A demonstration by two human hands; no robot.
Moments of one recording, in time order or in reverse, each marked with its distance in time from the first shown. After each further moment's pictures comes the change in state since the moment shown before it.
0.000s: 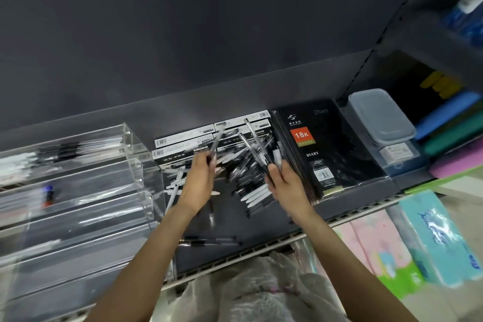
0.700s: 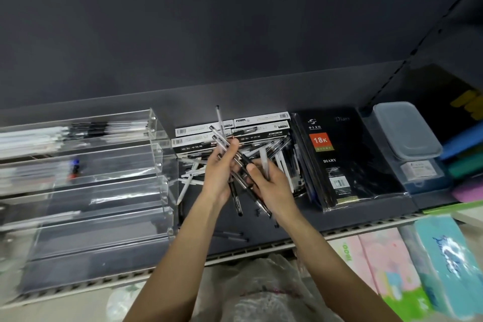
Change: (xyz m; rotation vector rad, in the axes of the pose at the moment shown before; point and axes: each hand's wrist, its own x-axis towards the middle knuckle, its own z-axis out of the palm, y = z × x) left_hand -0.006 0.060 -0.011 -1.216 0.199 -0.588; right_hand -0.016 -0.028 0.047 0.049 -0.119 -0.038
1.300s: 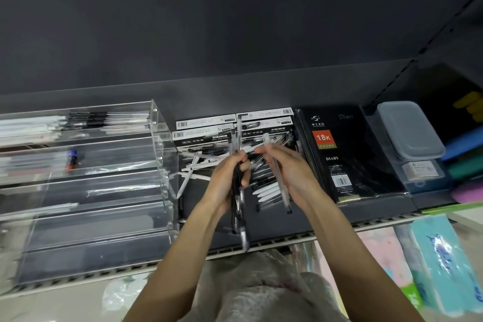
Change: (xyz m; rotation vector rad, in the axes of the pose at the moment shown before) left_hand -0.019 -0.004 -0.010 0.043 -0.263 -0.133; right_hand 0.015 -0.032 -0.027 0.035 -0.095 0.145
